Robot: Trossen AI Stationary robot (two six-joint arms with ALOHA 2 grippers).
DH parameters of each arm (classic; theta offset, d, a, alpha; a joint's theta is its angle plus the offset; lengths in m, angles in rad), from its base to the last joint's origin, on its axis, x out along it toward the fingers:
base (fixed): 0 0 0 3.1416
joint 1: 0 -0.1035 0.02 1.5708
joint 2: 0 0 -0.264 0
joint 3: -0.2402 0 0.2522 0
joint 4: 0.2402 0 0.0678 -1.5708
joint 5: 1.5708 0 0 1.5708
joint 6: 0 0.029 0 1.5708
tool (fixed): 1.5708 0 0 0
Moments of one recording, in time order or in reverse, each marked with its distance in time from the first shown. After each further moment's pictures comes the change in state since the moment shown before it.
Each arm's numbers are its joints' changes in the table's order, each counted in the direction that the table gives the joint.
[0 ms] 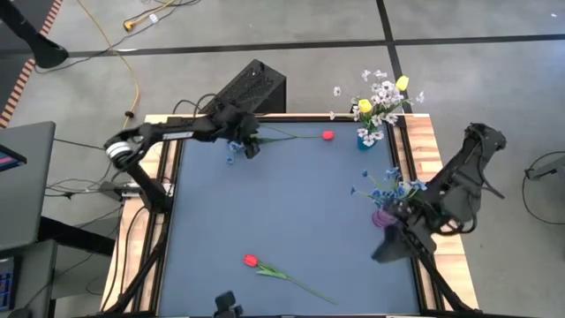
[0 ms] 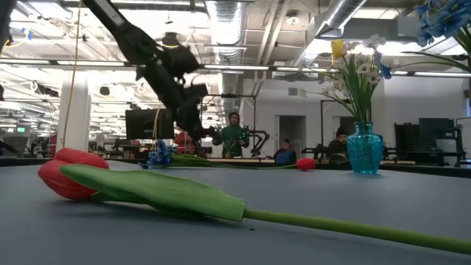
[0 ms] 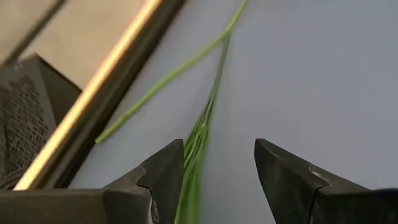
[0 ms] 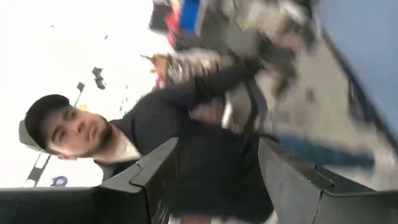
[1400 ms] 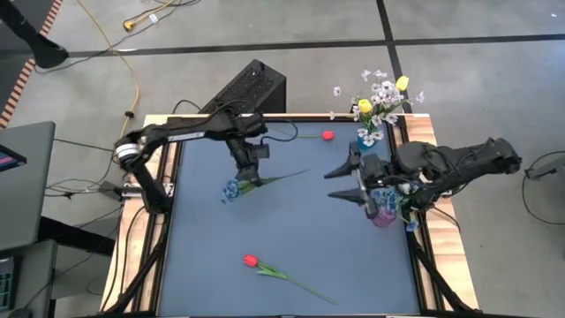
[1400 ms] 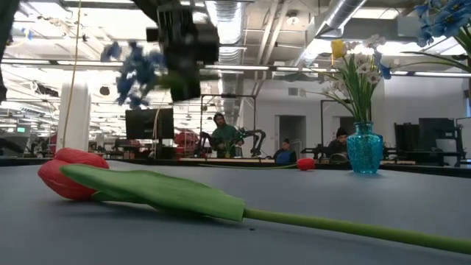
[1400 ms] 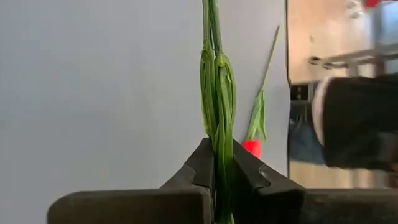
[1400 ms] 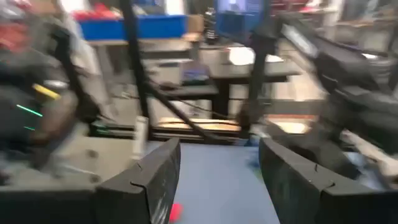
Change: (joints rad) left arm 0.215 0.065 -0.373 0.829 0.683 -0.037; right arm 0.604 0.041 0.000 -0.052 -0.156 -1.362
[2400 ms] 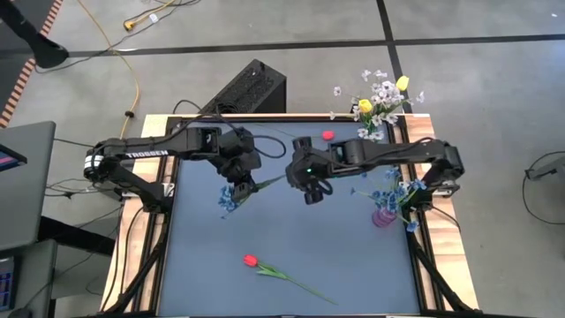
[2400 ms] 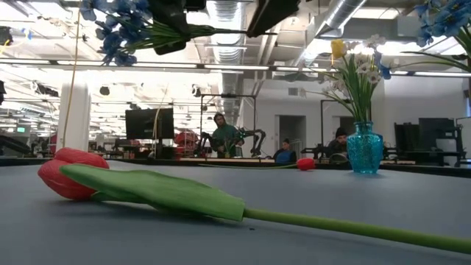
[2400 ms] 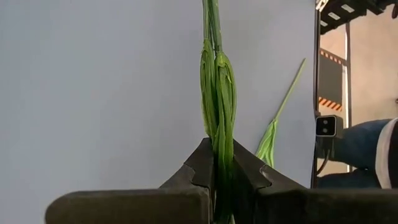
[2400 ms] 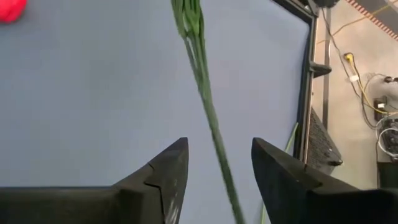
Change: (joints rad) left arm 0.285 -0.285 0.000 -0.079 -0.431 -0.395; right arm 0.175 0.678 -0.613 0.737 0.207 -0.458
